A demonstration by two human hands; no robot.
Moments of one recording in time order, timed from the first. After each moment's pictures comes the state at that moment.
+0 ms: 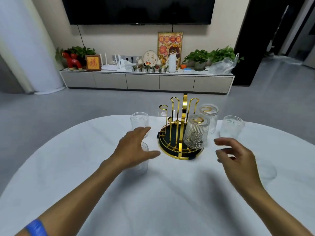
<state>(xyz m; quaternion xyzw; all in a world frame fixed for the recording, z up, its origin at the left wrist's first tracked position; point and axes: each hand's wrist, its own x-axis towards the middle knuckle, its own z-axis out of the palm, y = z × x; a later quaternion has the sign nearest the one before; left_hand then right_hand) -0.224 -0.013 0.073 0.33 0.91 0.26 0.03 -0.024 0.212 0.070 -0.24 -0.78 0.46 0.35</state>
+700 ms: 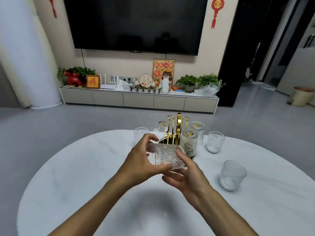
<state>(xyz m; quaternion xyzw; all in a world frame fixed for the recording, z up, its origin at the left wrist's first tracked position) -0.125 -0.062 0.148 0.40 0.77 0.50 0.02 -0.014 0.071 0.140 -0.25 -0.45 0.85 0.12</state>
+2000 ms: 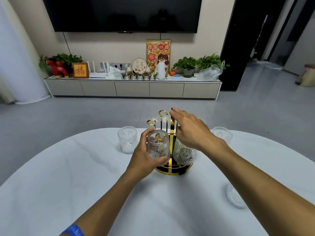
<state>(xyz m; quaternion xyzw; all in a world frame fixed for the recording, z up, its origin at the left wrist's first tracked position) -0.226 0.063 0.061 0.35 0.75 0.56 0.07 -0.149 0.225 0.166 -0.13 -0.98 0.10 0.09</state>
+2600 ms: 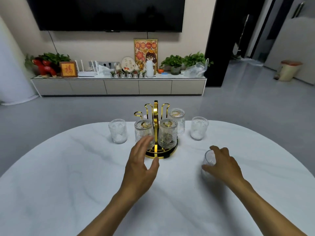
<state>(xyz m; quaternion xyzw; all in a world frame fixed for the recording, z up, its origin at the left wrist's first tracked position) -0.103 0.028 0.086 0.37 0.79 0.49 -0.05 0.033 0.263 0.071 -0.42 -0.88 0.22 0.05</state>
